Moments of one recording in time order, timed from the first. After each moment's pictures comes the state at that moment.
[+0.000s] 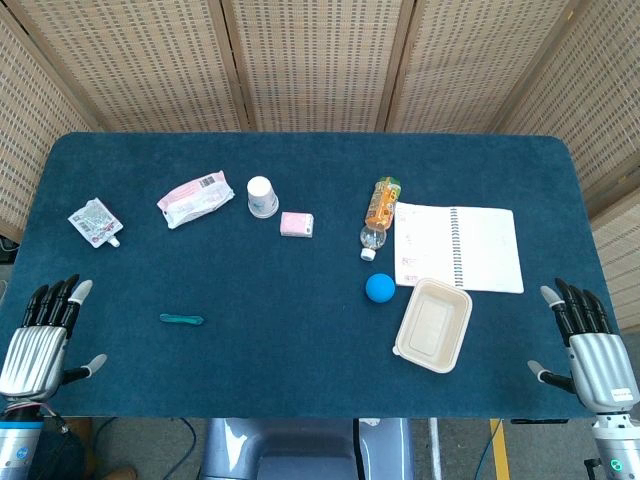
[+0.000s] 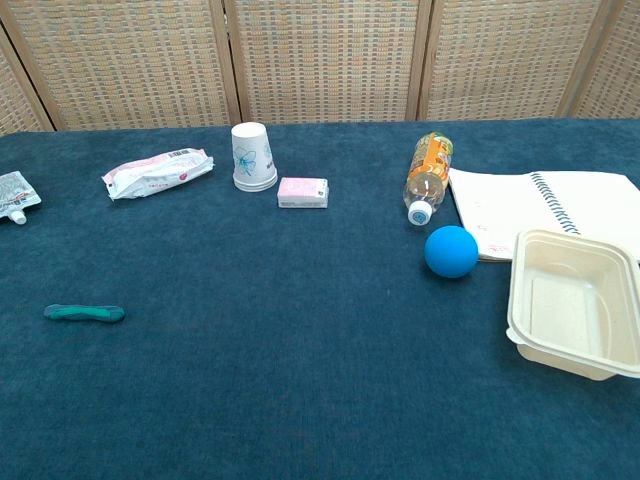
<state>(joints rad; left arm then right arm) -0.08 -1.14 -0.02 -1.88 1.52 1.51 0.32 0.06 -1.05 0.05 -1.73 -1.58 1.53 -0.02</state>
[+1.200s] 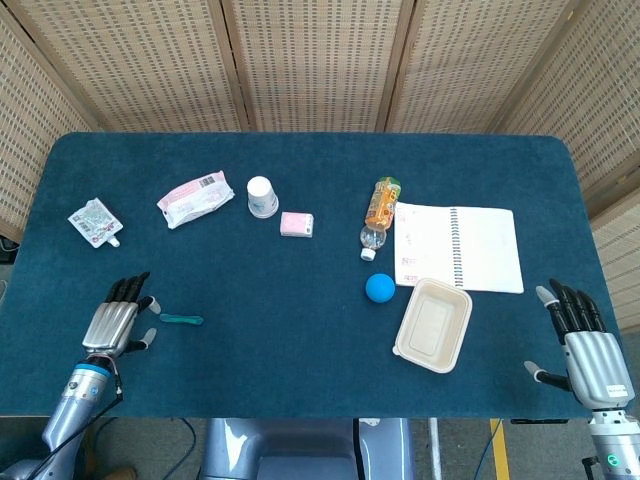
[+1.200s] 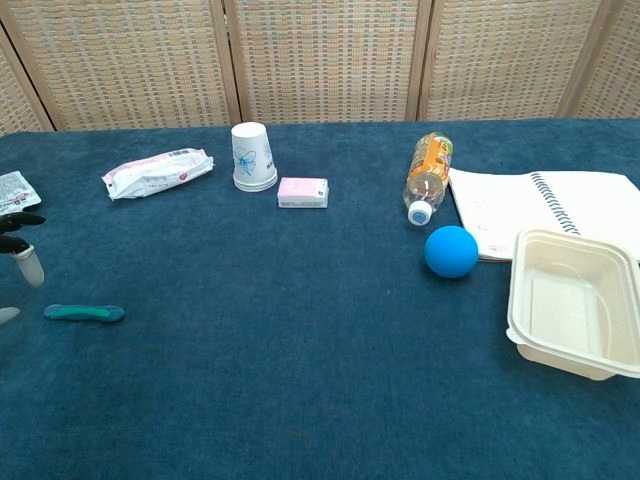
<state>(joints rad) -0.32 -1.45 -0.09 -1.46 1.27 1.10 0.23 0.08 -1.05 0.05 -1.73 -1.56 1.49 0.01</state>
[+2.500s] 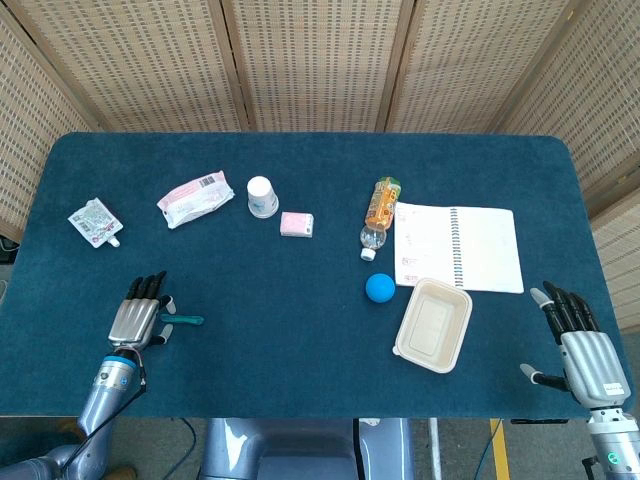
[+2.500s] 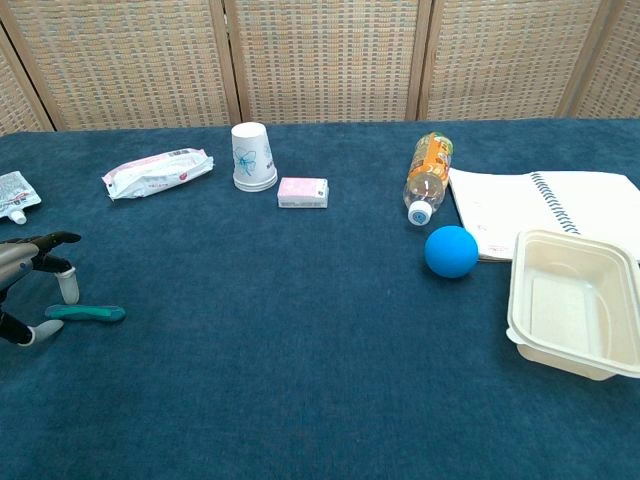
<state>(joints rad) -0.37 -1.62 -0.10 -1.29 1.20 1.10 0.31 0.09 -1.04 0.04 -1.73 -1.56 1.45 0.07</state>
